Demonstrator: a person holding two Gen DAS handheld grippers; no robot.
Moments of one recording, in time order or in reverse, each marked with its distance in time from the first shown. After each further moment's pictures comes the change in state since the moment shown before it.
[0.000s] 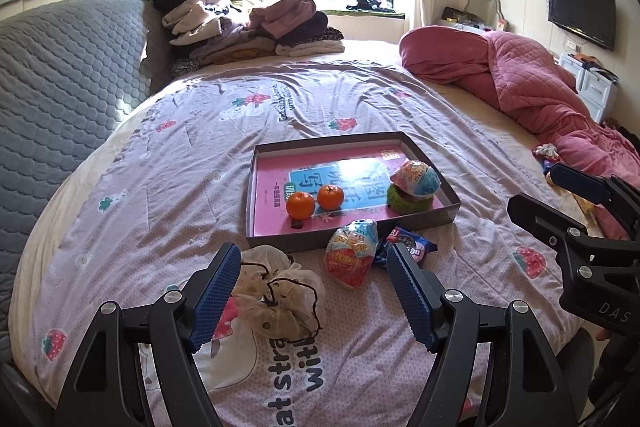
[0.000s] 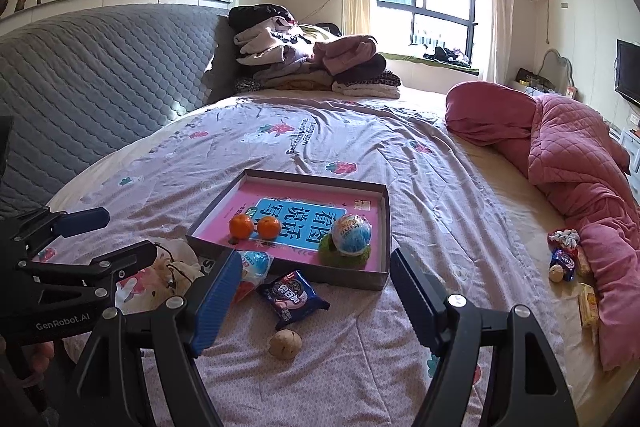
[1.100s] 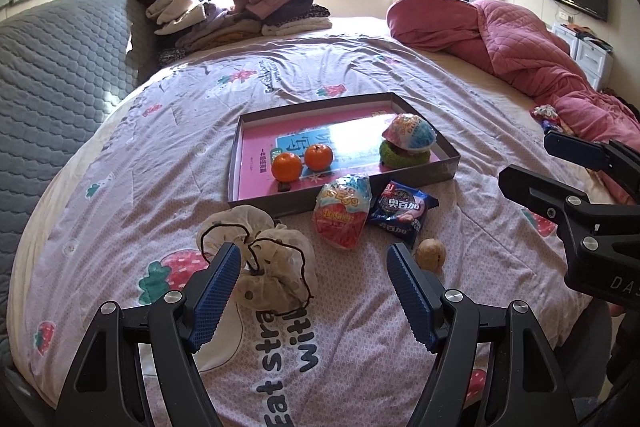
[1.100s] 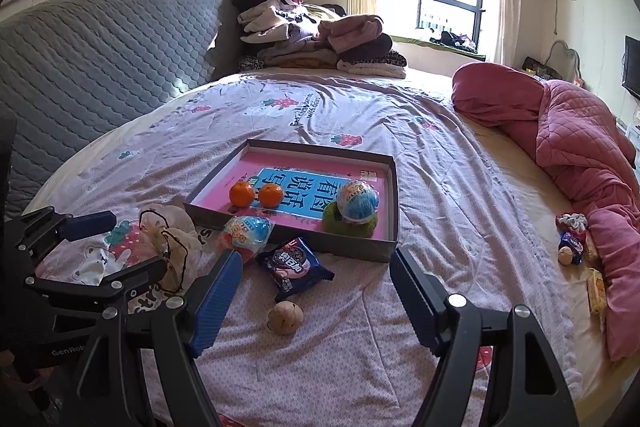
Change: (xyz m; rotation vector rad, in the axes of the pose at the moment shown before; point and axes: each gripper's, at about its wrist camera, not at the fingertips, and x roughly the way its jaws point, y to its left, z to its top) left arm 0.025 -0.014 -0.035 0.066 0.068 -0.006; right arm 0.018 0.003 -0.024 -0.014 0.069 0.009
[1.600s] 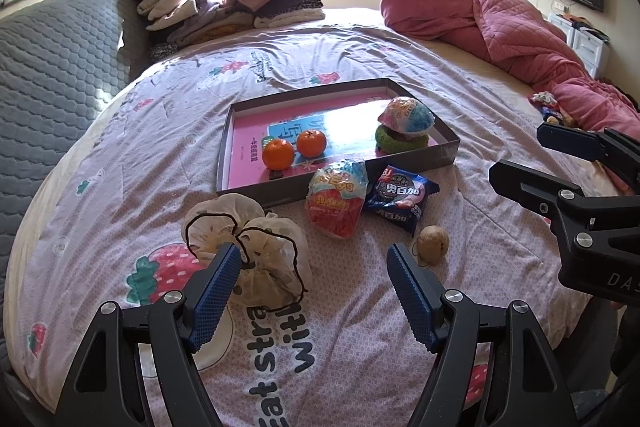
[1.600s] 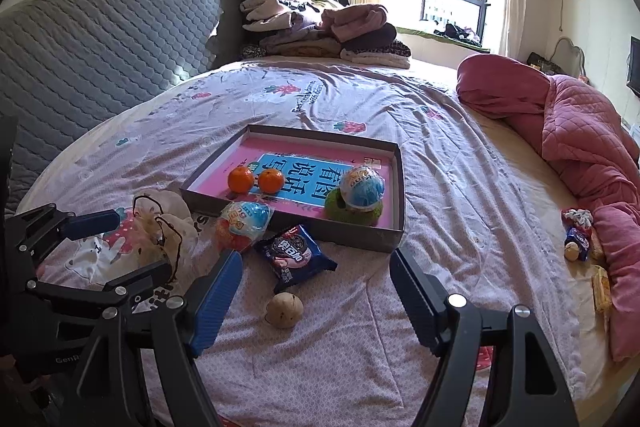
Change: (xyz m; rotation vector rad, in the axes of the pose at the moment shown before) left arm 0.016 -0.004 -0.009 0.023 0.023 -0.014; right arm 0.017 0.002 -0.007 -0.014 0.037 0.006
